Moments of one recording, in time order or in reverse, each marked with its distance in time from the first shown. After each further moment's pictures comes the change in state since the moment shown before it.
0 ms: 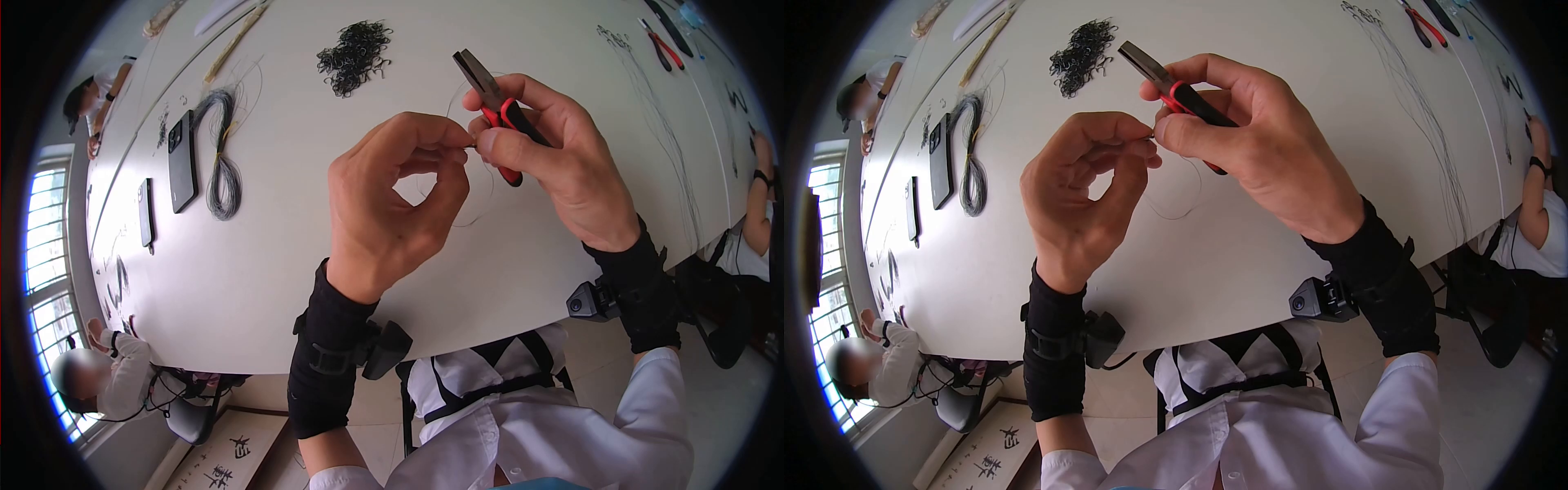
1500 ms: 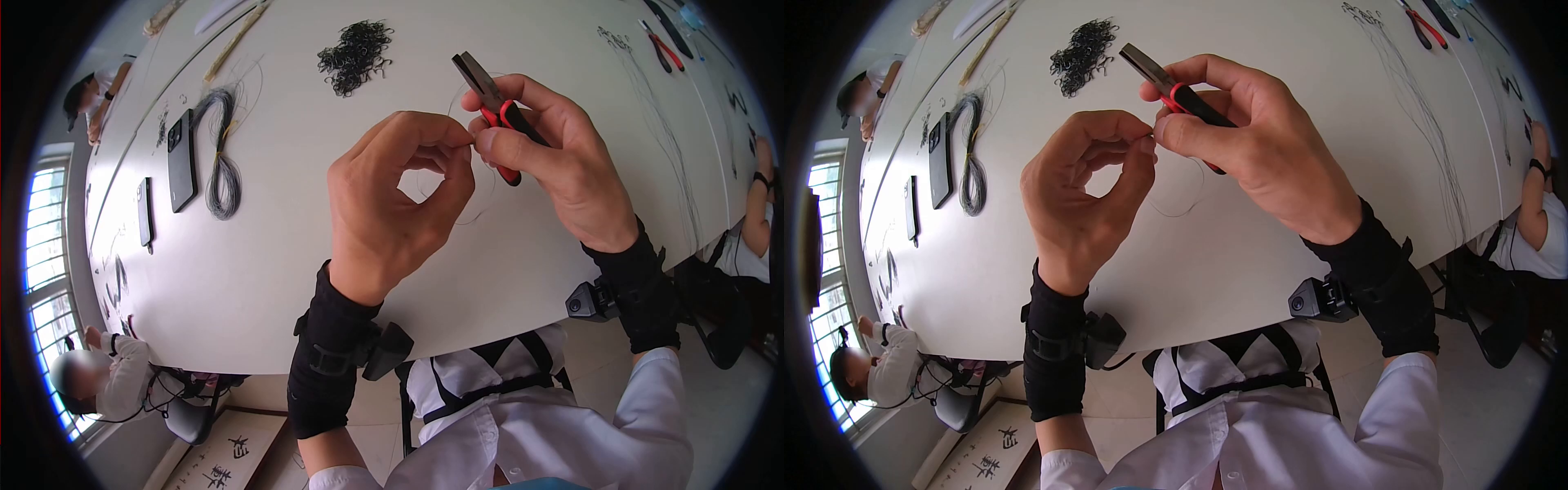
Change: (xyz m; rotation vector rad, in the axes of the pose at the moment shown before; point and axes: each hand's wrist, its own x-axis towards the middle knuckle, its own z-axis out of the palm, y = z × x) left_hand 0.002 -0.002 0.000 0.092 0.043 0.057; right_hand 0.003 0.003 0.002 -0.011 0.001 -0.024
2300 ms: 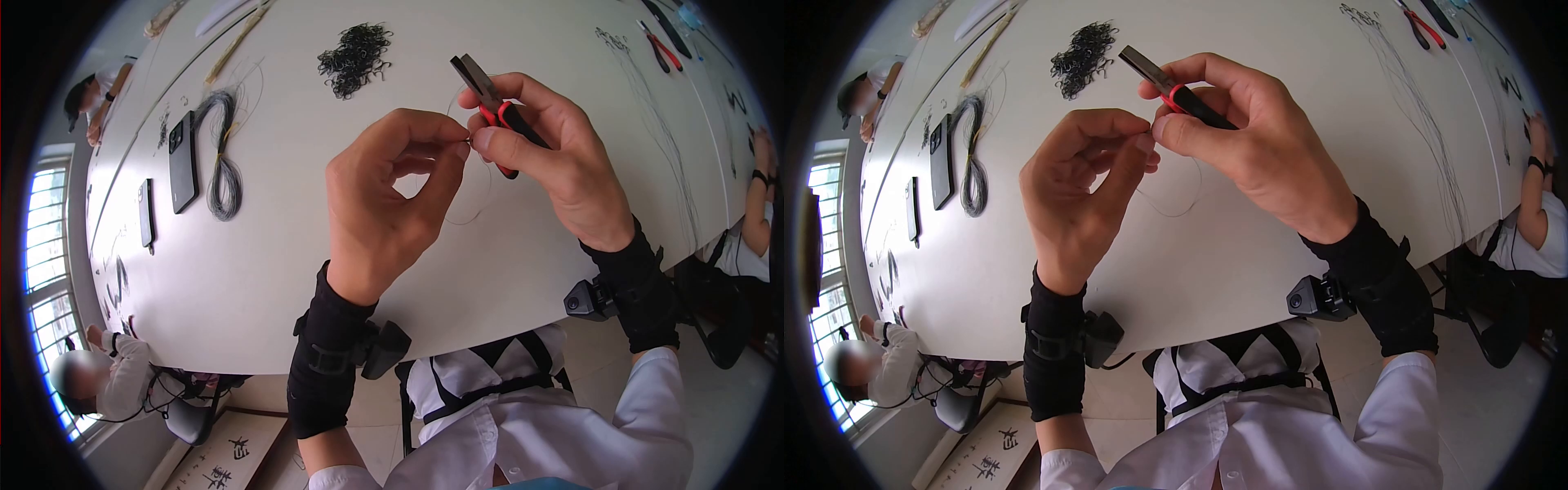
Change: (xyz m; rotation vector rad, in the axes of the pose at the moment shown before) left_hand 0.002 0.005 -0.001 -0.150 -0.007 -0.125; right_hand 0.000 -0.002 0.001 -0.030 0.028 -0.064
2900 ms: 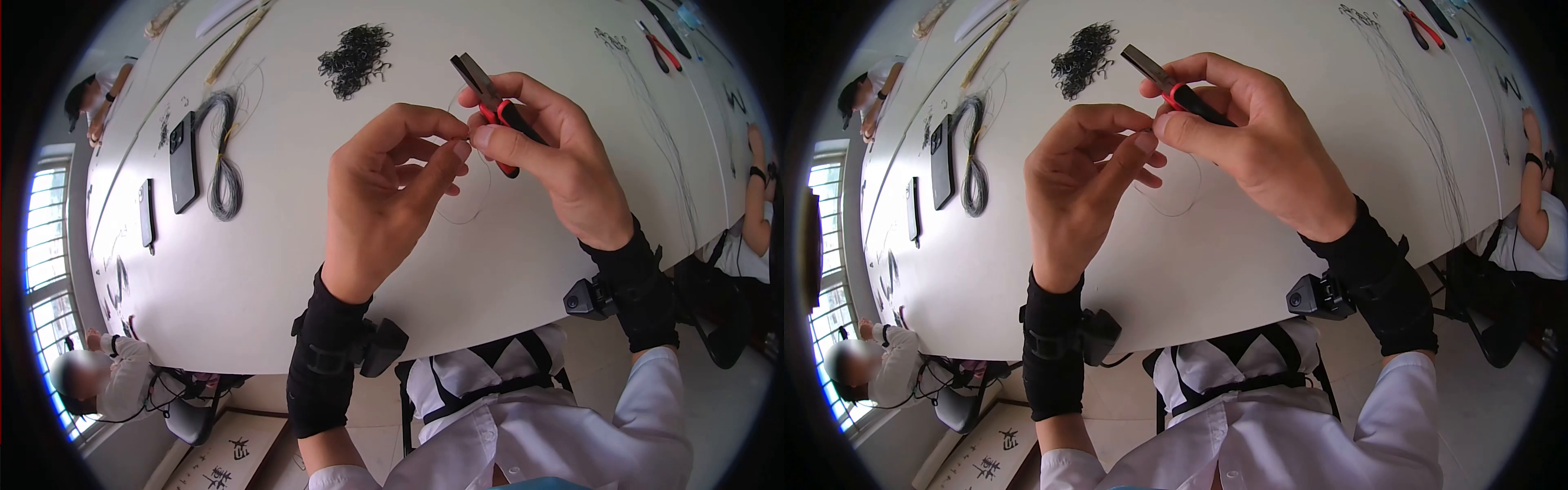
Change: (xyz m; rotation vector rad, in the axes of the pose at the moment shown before) left_hand 0.003 -0.001 -0.002 -0.240 -0.044 -0.148; right_hand 0.000 -0.003 -0.003 0.034 -0.005 -0.004
